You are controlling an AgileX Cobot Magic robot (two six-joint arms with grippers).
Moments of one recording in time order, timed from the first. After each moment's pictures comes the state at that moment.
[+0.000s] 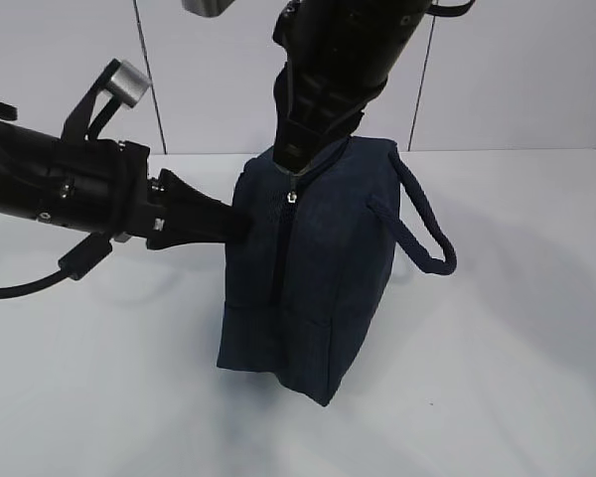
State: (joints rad) left arm -0.30 1.70 -0.94 -1.47 0.95 1.58; right arm 0.60 1.80 -1.82 0.15 1.27 -0.65
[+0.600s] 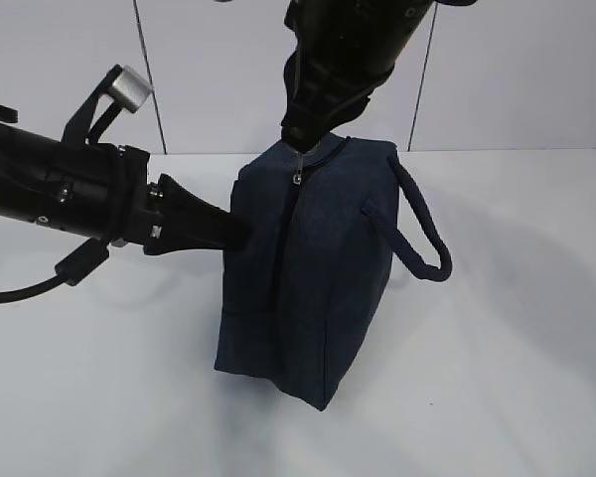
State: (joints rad) left arm -0.30 1.70 -0.94 -1.43 0.95 1.57; right arm 0.58 1.80 -1.83 0.11 1.22 -0.61
